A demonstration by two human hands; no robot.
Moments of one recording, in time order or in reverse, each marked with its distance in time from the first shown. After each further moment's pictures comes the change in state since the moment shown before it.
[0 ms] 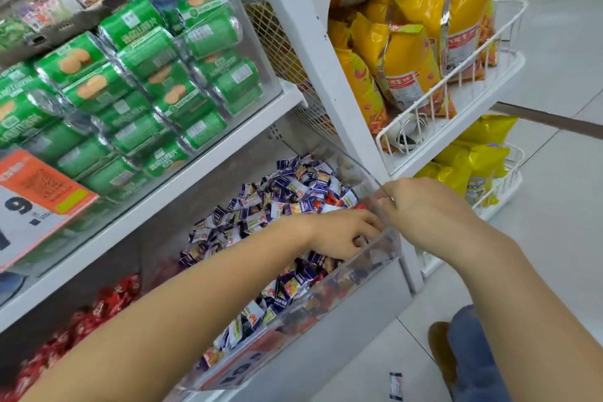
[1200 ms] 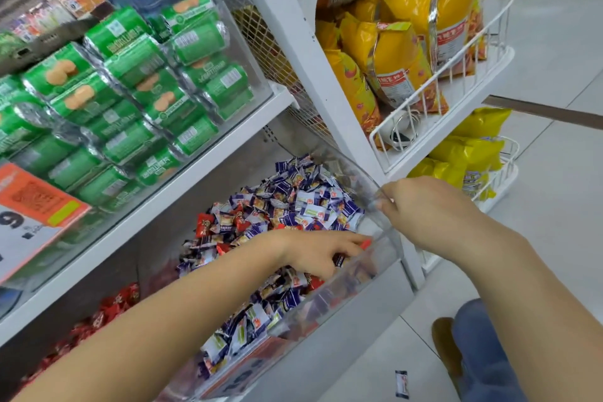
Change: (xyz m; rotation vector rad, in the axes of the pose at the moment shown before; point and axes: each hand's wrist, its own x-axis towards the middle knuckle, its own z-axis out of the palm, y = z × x) left_hand -0.026 -0.006 0.013 -0.243 -0.155 -0.018; right_hand -0.009 0.000 -0.010 -0.030 -0.067 -0.024
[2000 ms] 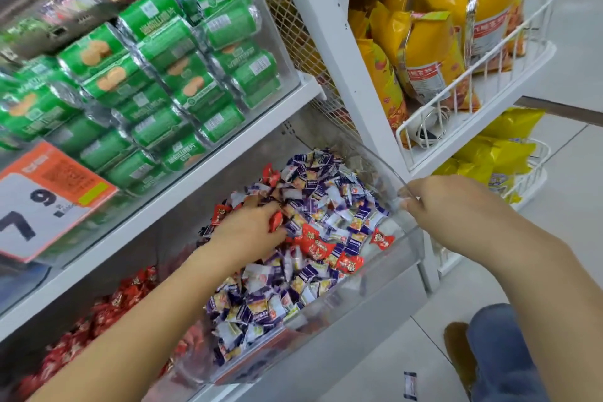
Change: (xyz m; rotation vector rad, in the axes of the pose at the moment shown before) left_hand -0.088 -0.045 0.008 0.296 0.632 -0.718; right_hand -0.003 -0.005 -0.005 0.013 -0.096 0.079
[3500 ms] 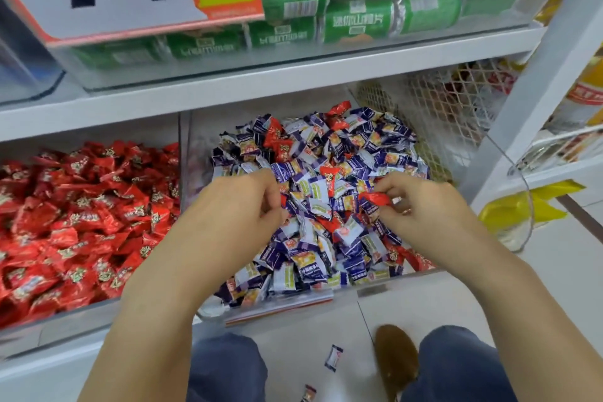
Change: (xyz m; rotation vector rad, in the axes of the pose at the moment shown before) left_hand -0.099 -0.038 0.016 -0.692 0.187 -0.203; right_hand 0.034 -0.093 0.062 0.001 -0.080 -0.273
